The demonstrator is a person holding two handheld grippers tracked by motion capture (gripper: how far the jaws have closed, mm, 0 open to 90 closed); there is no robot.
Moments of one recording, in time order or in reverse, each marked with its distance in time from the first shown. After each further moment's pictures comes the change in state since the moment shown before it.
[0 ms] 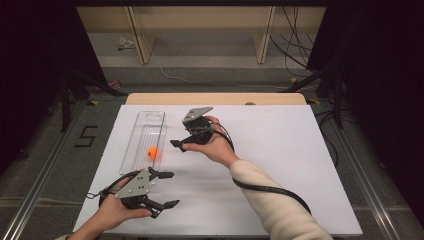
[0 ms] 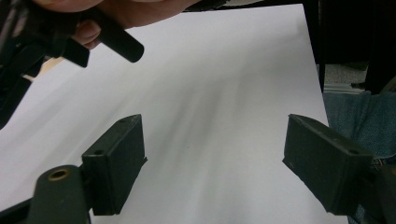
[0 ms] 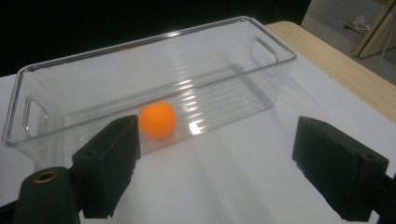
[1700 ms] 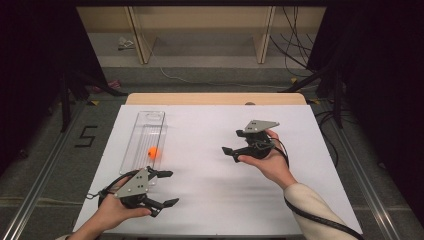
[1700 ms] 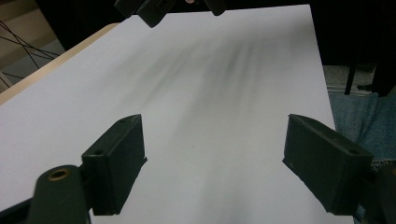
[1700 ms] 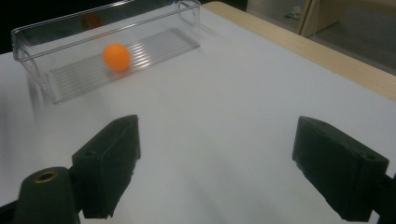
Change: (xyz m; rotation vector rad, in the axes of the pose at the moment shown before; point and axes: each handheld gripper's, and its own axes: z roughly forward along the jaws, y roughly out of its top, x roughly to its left) left arm 0.001 0.000 -0.002 0.001 0.019 -0.009; right arm -0.020 -0.089 -0.133 -0.051 -0.155 0.127
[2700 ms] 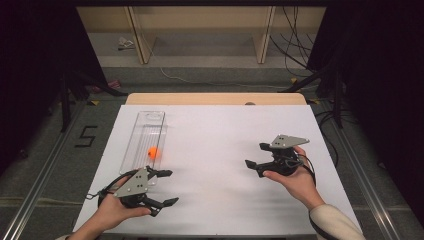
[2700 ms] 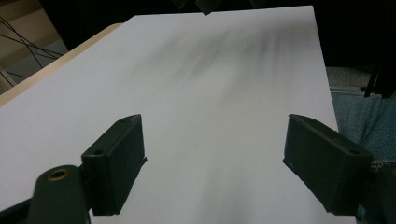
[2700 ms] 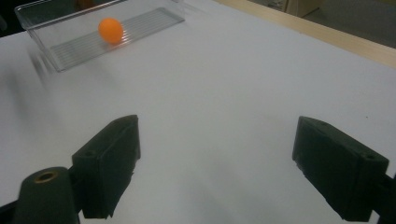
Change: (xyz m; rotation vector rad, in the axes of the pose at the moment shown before) left arm 0.001 0.000 0.000 -0.006 0.010 -0.005; right arm 0.001 -0.045 -0.060 0.011 -0.054 0.050
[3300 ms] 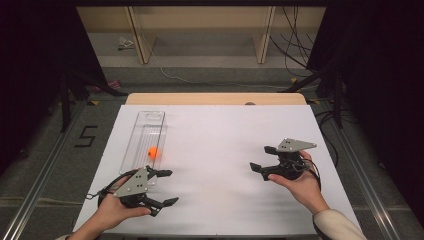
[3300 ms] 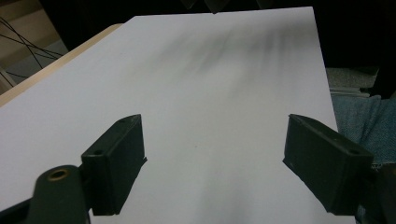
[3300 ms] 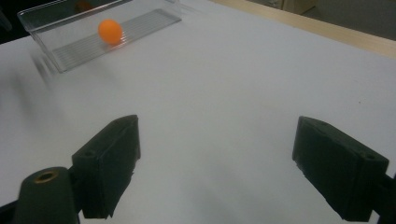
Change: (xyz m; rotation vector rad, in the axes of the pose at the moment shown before) left arm 0.000 0.000 0.000 -0.003 0.000 -0.002; right arm -0.002 -0.011 -0.011 -0.016 -0.003 0.034
